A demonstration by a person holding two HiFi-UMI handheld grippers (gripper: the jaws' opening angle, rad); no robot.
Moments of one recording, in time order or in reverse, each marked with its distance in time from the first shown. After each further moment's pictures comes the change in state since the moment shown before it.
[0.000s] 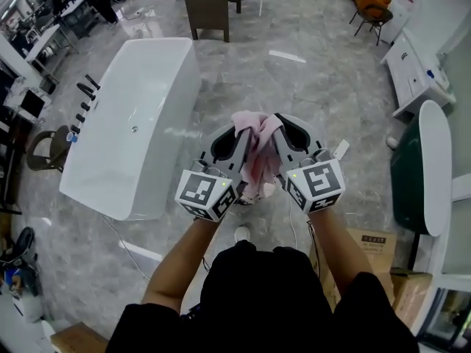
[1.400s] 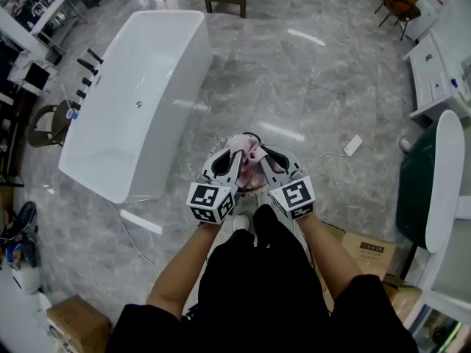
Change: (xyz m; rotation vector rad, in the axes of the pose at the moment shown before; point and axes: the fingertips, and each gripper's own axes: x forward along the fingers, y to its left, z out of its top) left arm 0.007 0.083 -0.193 -0.110 0.292 0.220; right arm 0.063 0.012 -0.205 0.003 0.214 0.236
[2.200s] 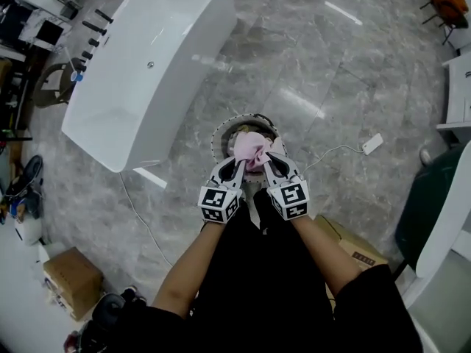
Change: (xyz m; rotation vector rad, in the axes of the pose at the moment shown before) left arm 0.073 0.043 -0.157 -0.086 0.204 0.188; right arm 0.063 -0.050 -0.159 0.222 0.209 0.113
